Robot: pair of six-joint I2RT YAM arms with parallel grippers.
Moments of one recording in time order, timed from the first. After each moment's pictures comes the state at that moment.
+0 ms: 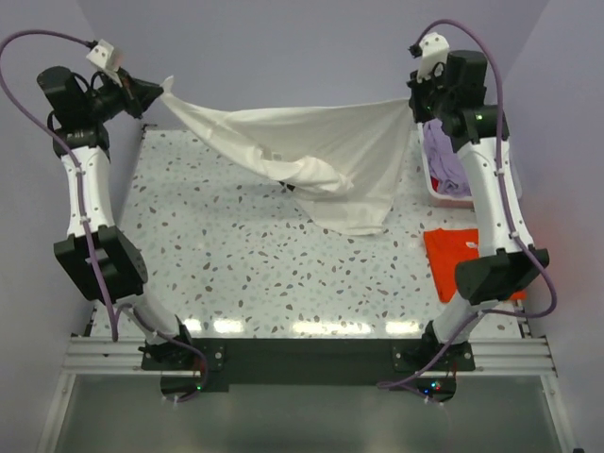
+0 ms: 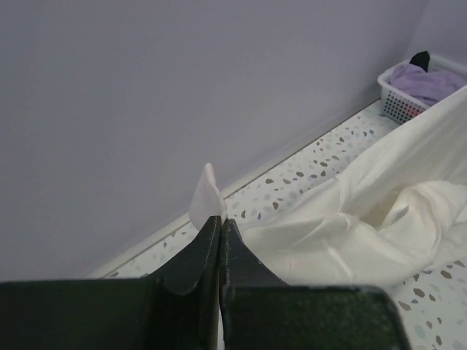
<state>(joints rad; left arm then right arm) 0.37 1.75 1.78 -0.10 0.99 0.06 0.13 1.74 2.07 -0.77 -0.07 -0.25</state>
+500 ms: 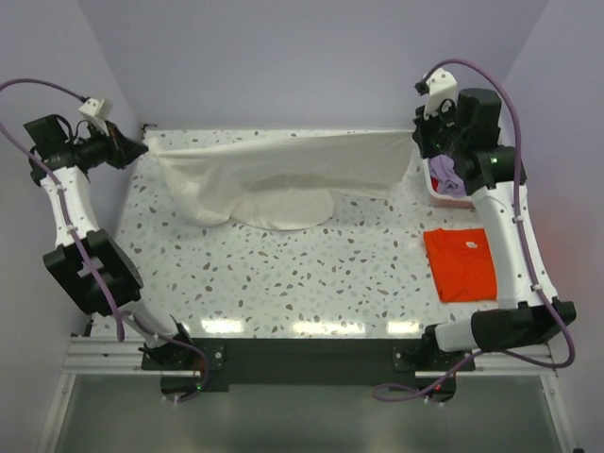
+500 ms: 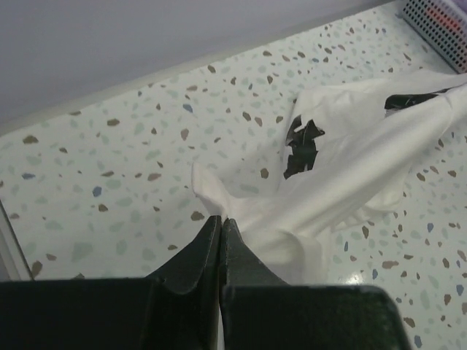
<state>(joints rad) 0.56 1.67 1.59 -0.47 1.11 0.33 0.13 1.39 1.71 -0.74 -0.11 -0.25</state>
